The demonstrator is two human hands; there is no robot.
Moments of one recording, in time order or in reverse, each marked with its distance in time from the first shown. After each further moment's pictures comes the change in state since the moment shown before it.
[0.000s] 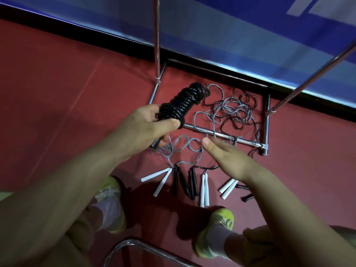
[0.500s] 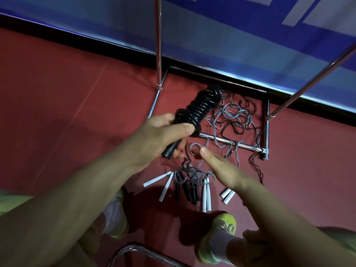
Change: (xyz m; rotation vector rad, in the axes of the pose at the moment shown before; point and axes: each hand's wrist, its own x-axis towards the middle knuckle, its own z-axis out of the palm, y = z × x) left_hand -0.020 0.023 0.012 -0.239 -0.174 -0.022; right_hand 0.009 0.016 0.025 0.272 -0.079 0.010
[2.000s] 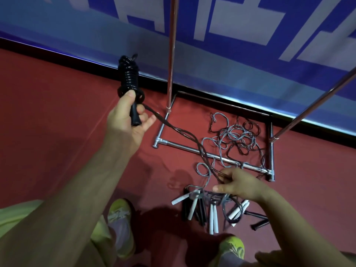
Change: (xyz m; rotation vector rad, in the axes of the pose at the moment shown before) left_hand 0.018 0.037 -0.064 -0.684 0.580 0.228; right_hand 0.013 0.011 -0.039 -0.279 -0.075 -0.162
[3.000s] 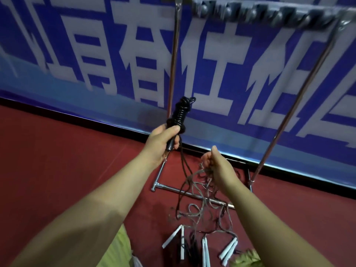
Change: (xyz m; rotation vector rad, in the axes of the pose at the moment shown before) left_hand -0.131 0.062 0.066 0.260 -0.515 0.185; right_hand -0.105 -0.159 -0.002 0.525 0.536 -0.360
